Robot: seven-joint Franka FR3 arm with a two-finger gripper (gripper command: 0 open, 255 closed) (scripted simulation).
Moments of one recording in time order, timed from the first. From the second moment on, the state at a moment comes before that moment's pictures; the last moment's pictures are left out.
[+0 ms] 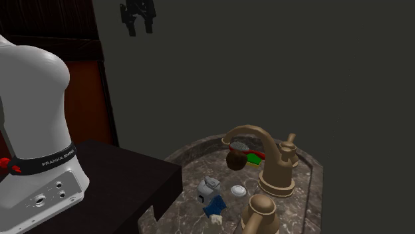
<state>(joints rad) -0.02 -0.74 -0.07 -2.33 -0.11 1.62 0.08</state>
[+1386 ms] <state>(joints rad) -0.15 -0.14 -0.19 -2.26 -0.05 2.12 0.32</state>
